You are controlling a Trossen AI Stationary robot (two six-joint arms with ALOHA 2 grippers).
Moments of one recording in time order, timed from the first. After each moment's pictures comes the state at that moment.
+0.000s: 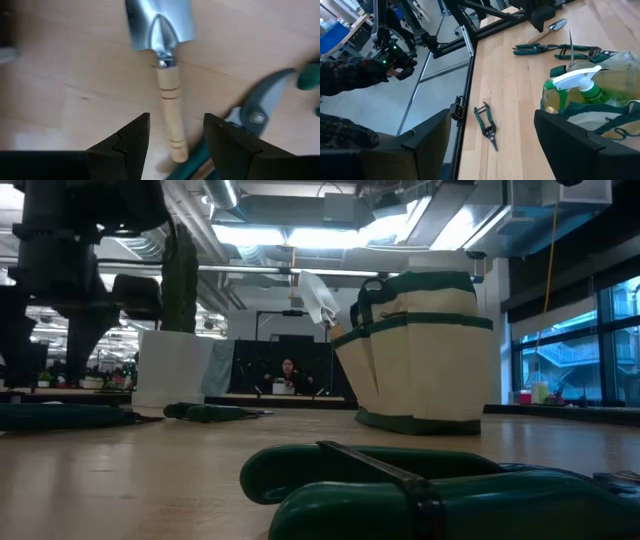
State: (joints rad) left arm -0.24 1.24 0.65 -0.87 0.00 -2.14; right arm 0.28 0.70 1.06 -0.80 -0.11 0.54
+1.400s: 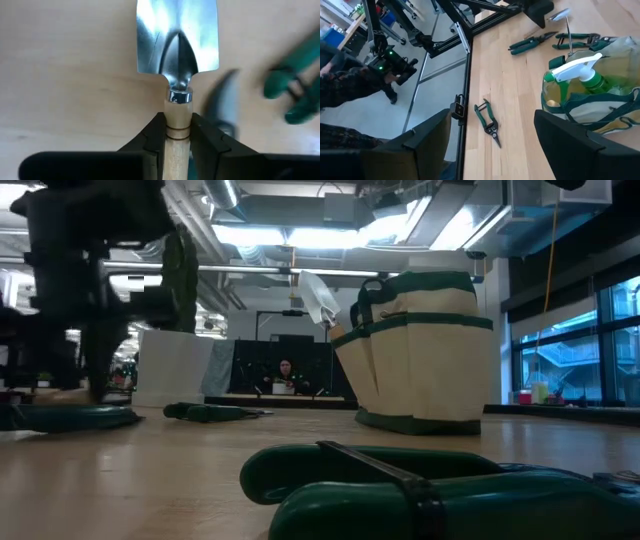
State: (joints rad) left arm -0.24 1.28 0.59 -0.67 -0.14 -2.07; right arm 0.28 0.73 1.06 -0.80 -0.11 0.62
